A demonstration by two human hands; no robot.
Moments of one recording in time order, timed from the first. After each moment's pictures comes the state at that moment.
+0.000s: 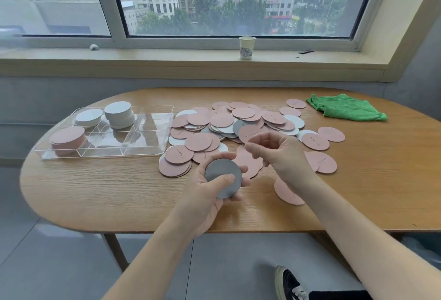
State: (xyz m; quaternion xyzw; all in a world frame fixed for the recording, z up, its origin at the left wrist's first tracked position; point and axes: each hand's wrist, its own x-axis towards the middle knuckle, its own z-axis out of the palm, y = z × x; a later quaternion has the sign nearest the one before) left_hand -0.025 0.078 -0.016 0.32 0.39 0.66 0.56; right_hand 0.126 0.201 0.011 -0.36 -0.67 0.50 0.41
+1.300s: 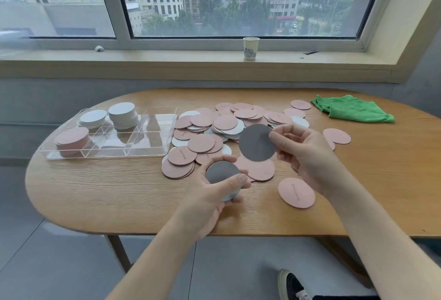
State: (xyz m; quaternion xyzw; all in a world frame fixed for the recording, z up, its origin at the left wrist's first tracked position) left_hand -0.022 0.076 -0.010 0.31 0.42 0.65 0.55; right_hand 0.153 0.207 0.031 -0.30 -0.59 0.62 0.41
